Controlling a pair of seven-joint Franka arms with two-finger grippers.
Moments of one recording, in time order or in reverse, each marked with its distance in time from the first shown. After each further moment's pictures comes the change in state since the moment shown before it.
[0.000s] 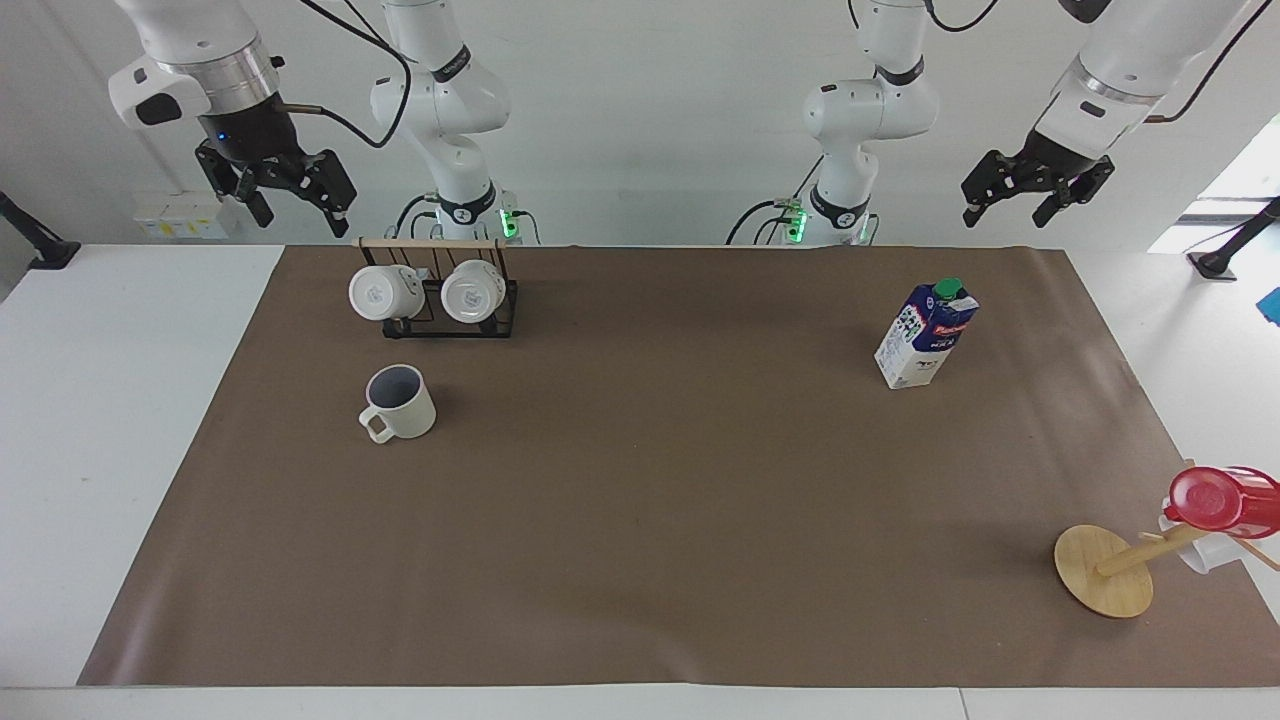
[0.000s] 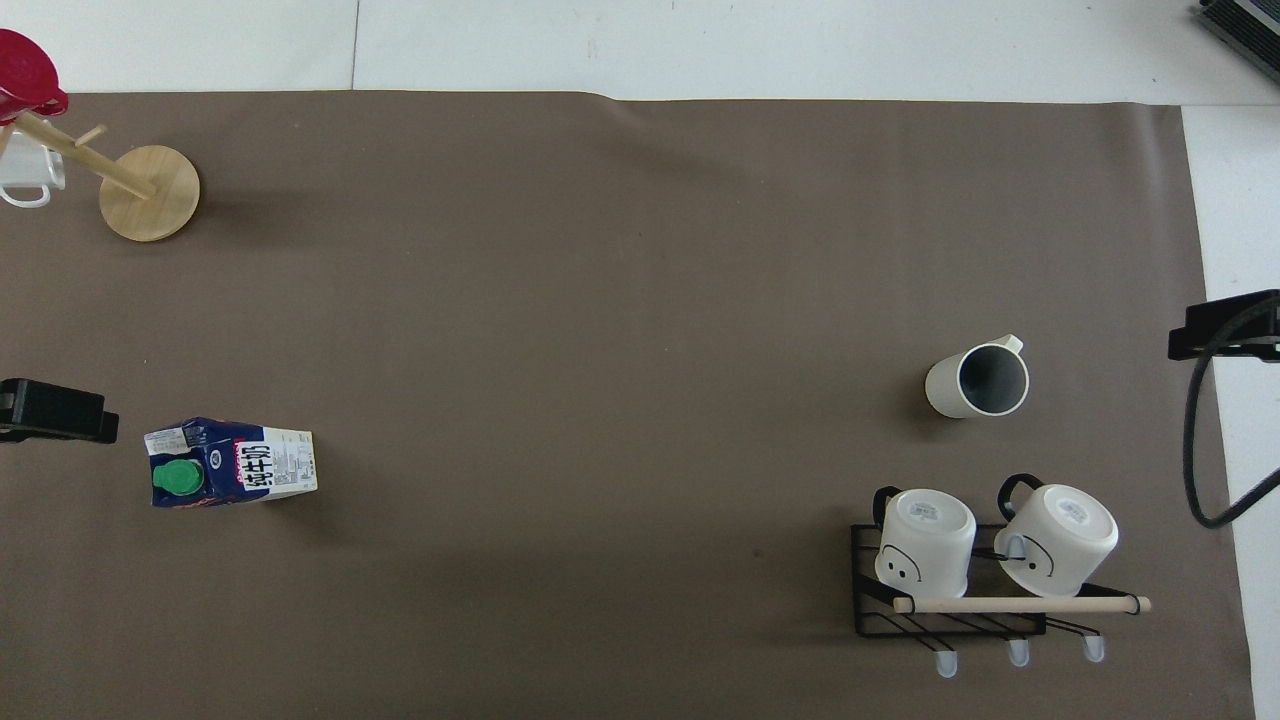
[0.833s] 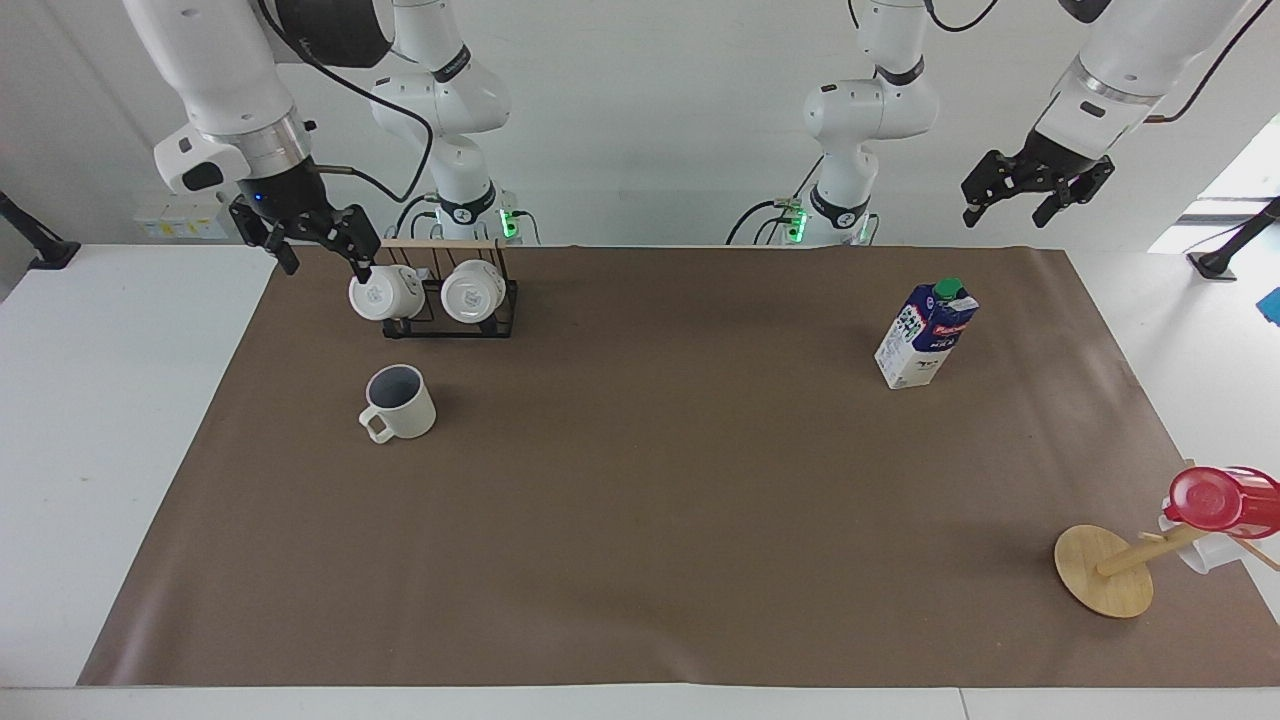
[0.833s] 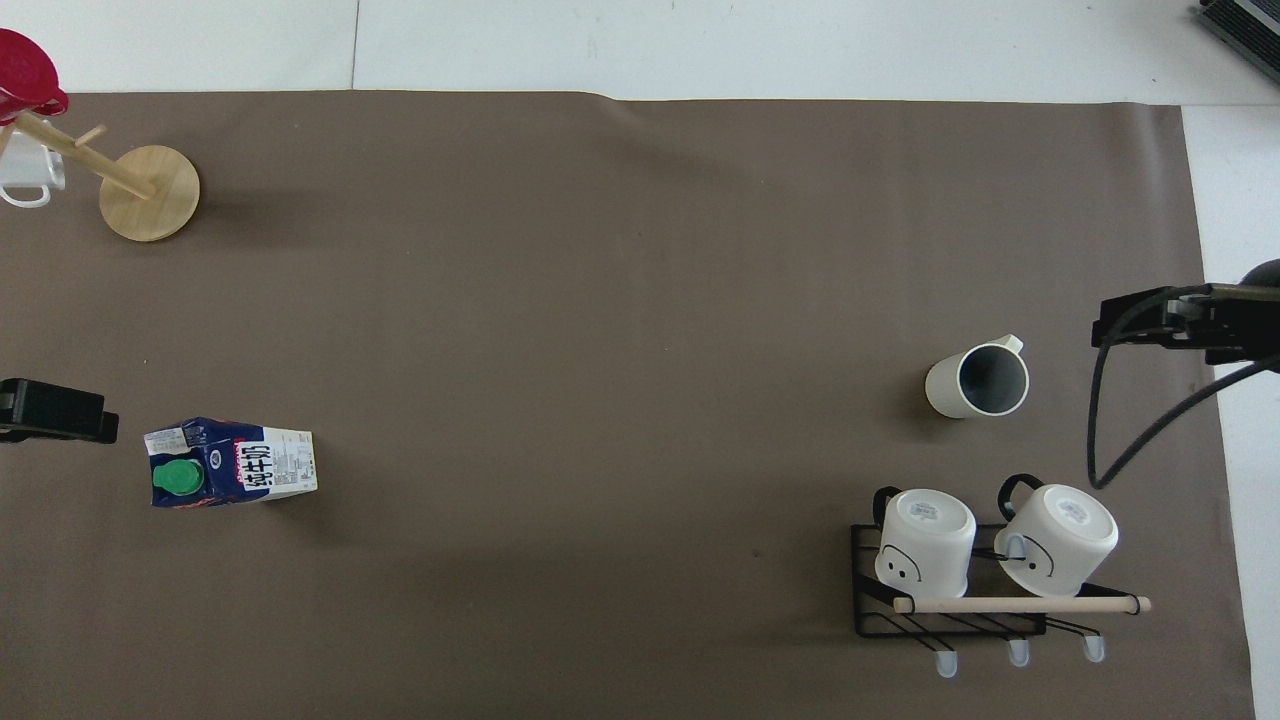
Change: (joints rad) left arm 0.000 0.000 0.000 0.000 0.000 0.000 0.000; right arm 0.034 0.010 0.007 -0.184 0.000 0.216 0.040
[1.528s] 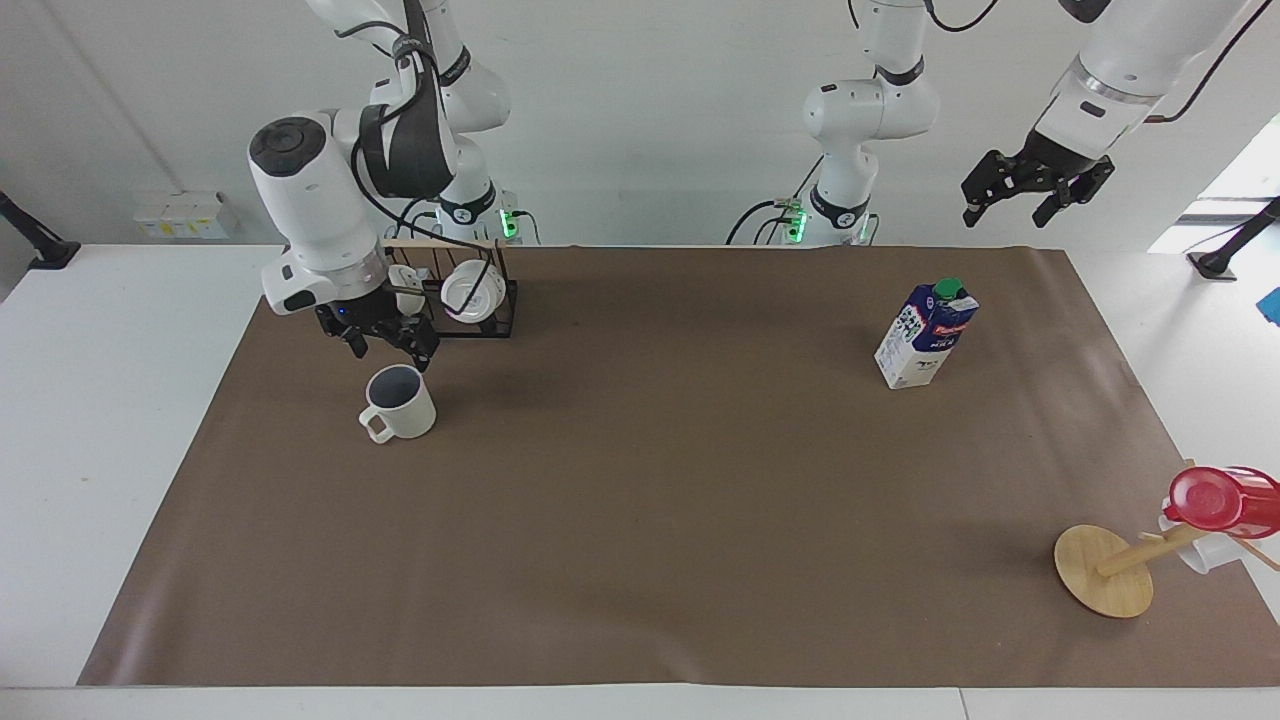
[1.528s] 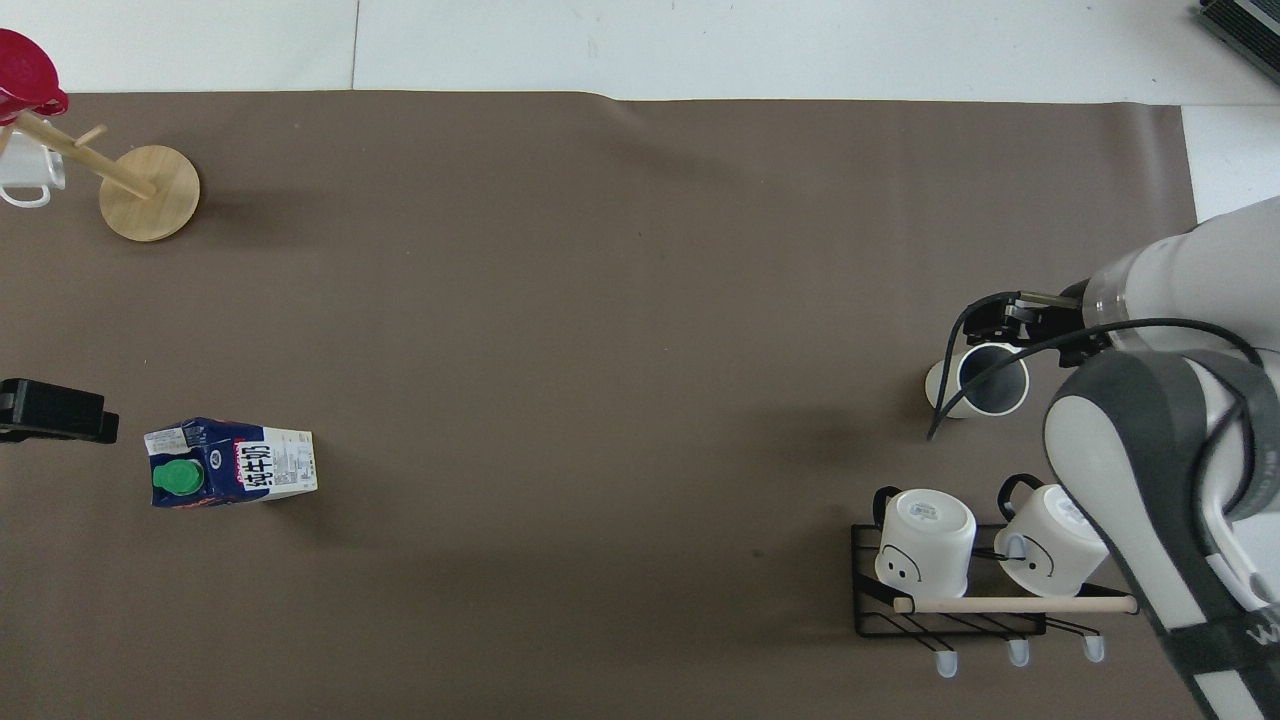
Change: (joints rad) left arm 0.000 0.000 0.000 0.000 0.000 0.000 0.000; right arm 0.042 0.104 0.002 -0.251 -0.001 0.355 0.140
